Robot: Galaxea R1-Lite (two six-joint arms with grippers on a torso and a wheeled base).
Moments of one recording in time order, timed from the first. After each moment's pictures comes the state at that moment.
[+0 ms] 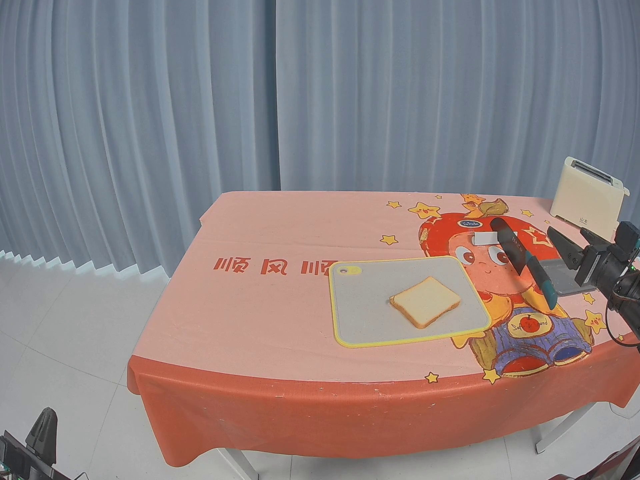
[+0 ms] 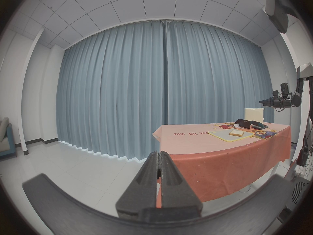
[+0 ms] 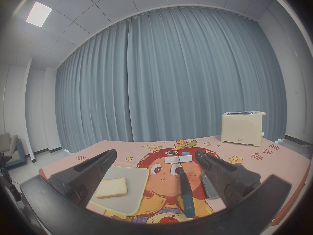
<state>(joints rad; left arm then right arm) 0.00 0.02 -0.02 0.00 -0.01 0.00 -0.01 1.45 -0.31 -1.08 0.17 0.12</state>
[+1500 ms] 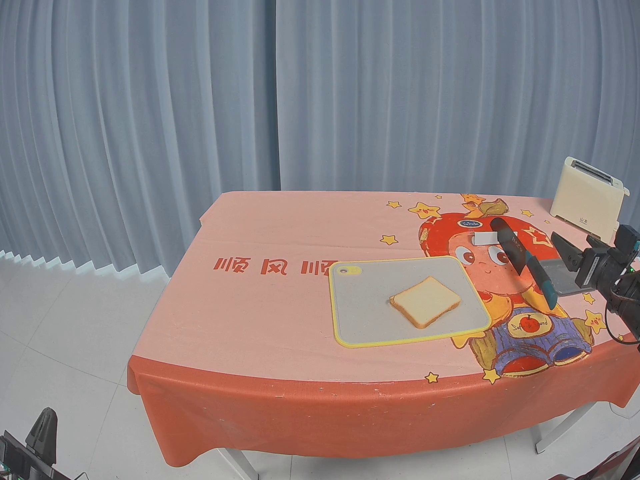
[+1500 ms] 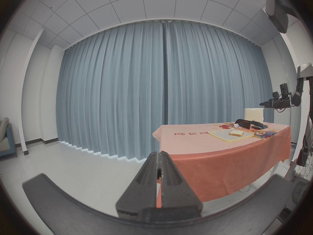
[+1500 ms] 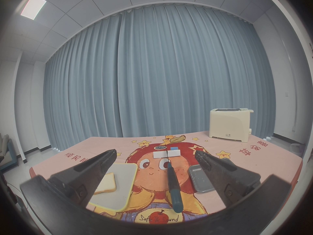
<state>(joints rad) 0.00 0.02 -0.02 0.00 -0.01 0.00 -0.01 1.44 -0.33 -1.00 0.06 0.10</state>
